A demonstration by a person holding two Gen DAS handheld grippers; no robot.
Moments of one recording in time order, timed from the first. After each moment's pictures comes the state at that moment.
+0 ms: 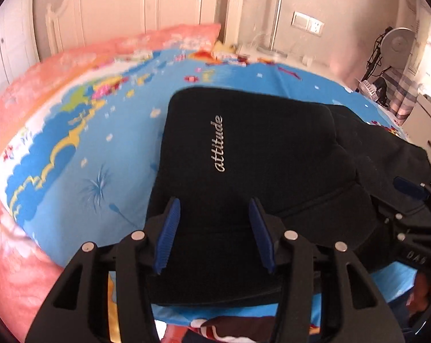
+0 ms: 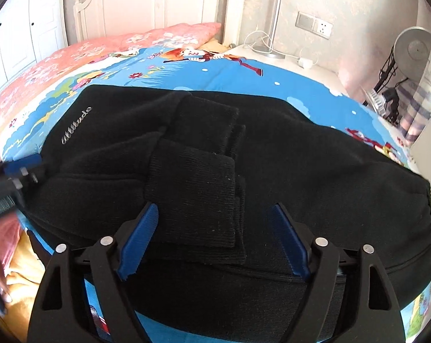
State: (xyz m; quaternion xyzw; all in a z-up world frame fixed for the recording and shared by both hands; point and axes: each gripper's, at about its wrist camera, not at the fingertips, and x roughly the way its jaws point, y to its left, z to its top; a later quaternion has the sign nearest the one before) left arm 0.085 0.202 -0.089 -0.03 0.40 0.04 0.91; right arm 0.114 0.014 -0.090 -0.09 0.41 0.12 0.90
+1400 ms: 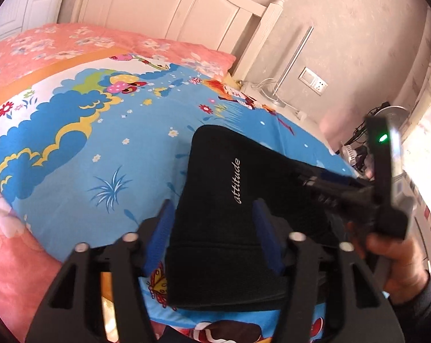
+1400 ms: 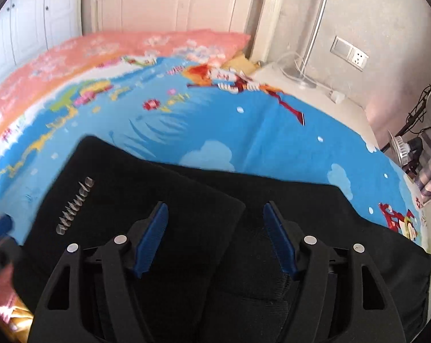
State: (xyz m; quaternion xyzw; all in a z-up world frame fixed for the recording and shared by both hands) left arm 0.069 0.268 -0.068 -0.21 0.34 0.01 0.91; right arm 0.211 0.105 -0.078 -0.15 0.41 0.14 0.89
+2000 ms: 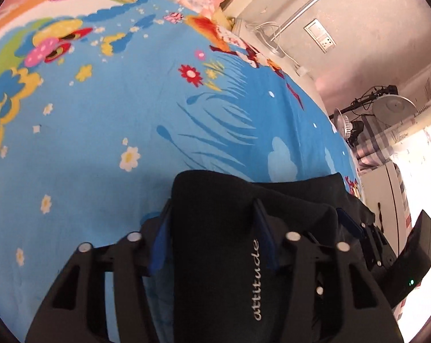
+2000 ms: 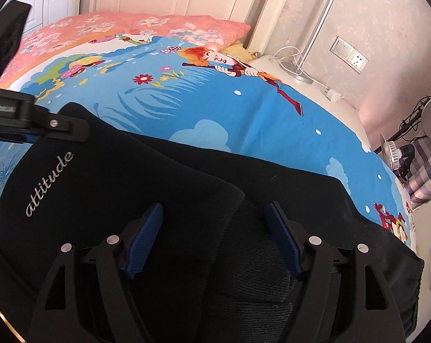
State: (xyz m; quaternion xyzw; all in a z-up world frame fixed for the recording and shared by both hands) left arm 0.241 0.311 -0.106 -0.27 0.50 -0.10 0.82; right arm 0.208 0.110 -0.097 -0.20 0.40 0.13 0.89
